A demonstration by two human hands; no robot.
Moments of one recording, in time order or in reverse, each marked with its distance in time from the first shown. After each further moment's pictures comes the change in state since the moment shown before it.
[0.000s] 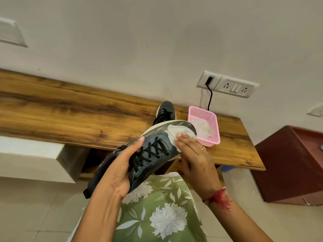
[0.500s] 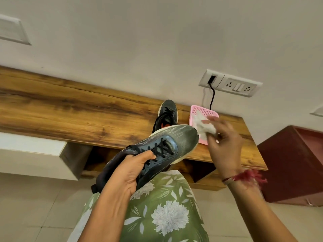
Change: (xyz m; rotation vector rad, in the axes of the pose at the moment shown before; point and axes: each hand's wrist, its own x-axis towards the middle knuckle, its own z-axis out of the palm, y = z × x) left_hand 0.006 -0.010 0.008 0.229 0.220 -0.002; right_hand 0.029 0.032 -0.029 0.214 0.231 0.334
